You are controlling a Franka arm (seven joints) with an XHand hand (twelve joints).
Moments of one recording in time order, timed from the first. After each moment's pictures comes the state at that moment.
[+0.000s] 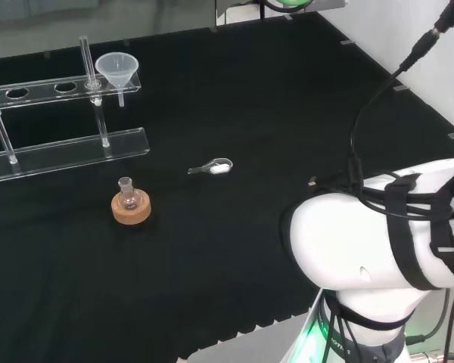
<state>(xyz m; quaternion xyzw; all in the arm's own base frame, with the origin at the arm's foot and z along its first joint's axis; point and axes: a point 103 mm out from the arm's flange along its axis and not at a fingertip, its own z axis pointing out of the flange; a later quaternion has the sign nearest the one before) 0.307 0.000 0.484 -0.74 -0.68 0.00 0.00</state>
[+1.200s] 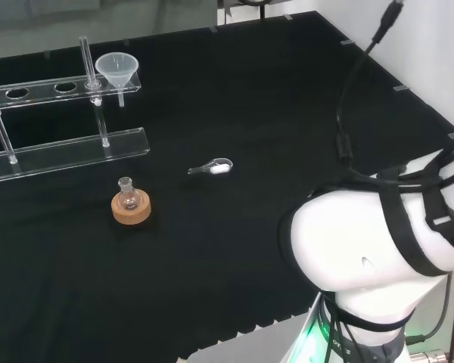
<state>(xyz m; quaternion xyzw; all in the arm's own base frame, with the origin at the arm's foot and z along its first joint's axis) 0.378 0.029 0.473 -0.70 -0.71 -0.01 -0.02</state>
